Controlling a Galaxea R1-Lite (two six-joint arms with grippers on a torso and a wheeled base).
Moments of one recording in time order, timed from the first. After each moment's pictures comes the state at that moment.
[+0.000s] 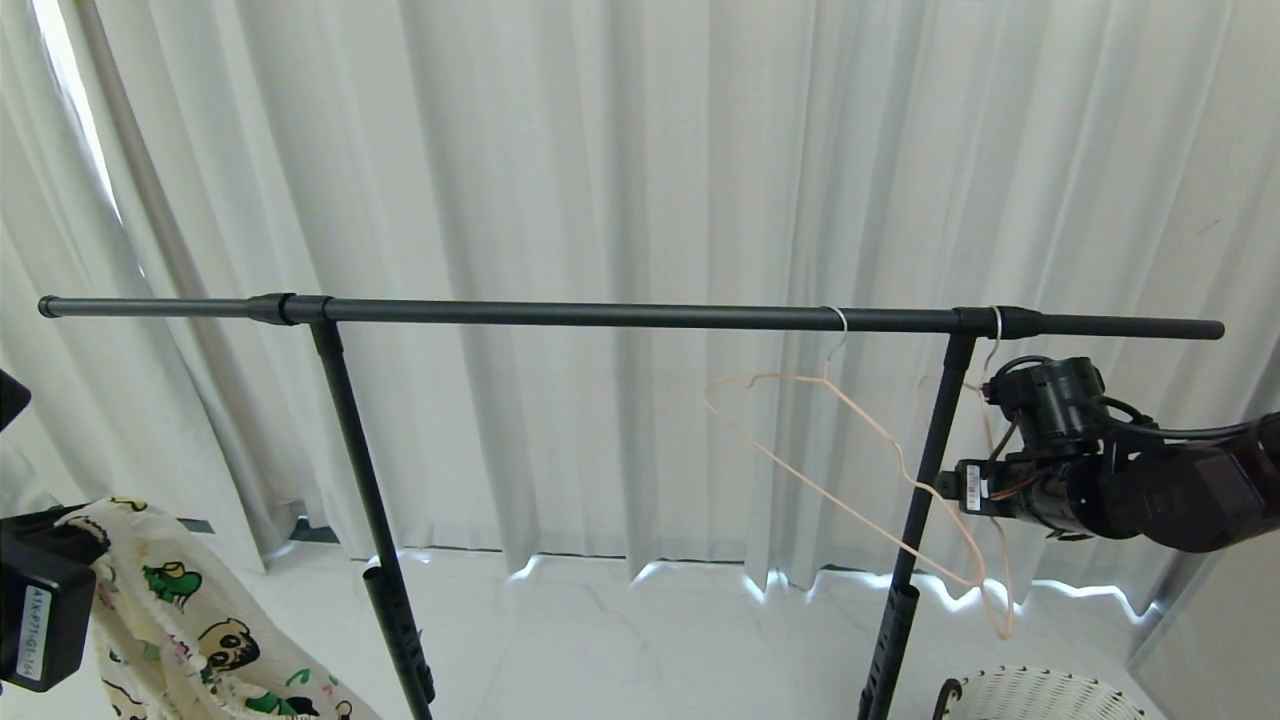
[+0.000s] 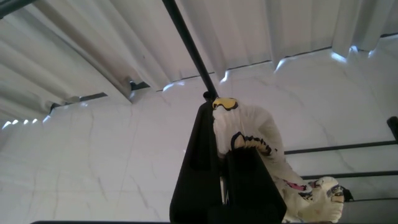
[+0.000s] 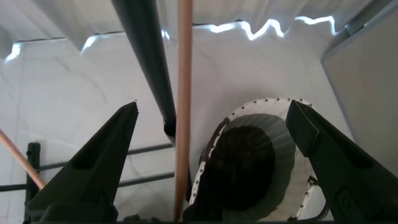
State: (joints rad) left arm -0.25 0.93 -0.74 0.28 0.28 0.28; right arm 0.31 1.87 -0.89 -0.24 -0.36 0.32
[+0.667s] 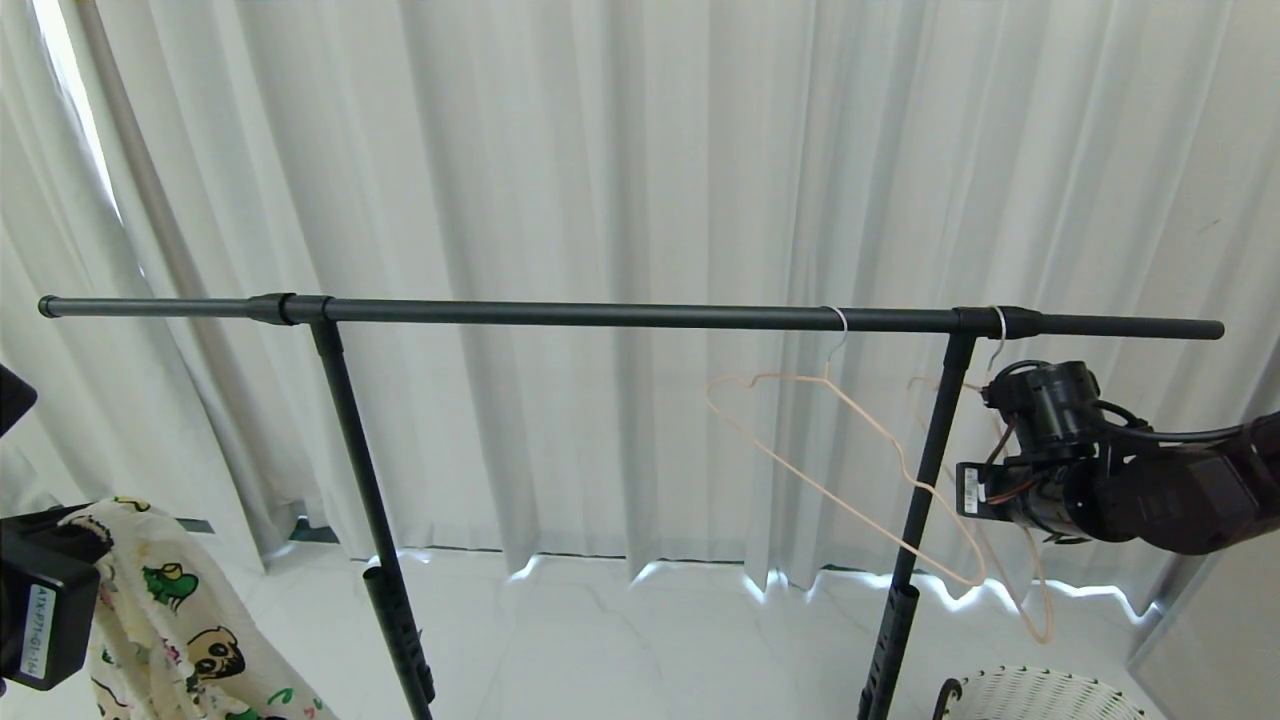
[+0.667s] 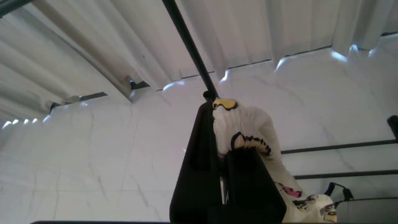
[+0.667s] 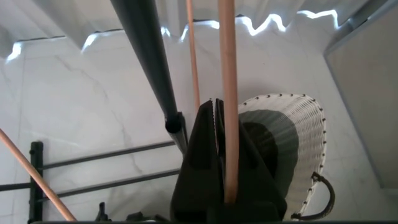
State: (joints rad) left arm -0.25 0.93 -0.74 0.28 0.28 0.29; right arm 0.31 1.88 -0.89 -0.24 -0.36 0.34
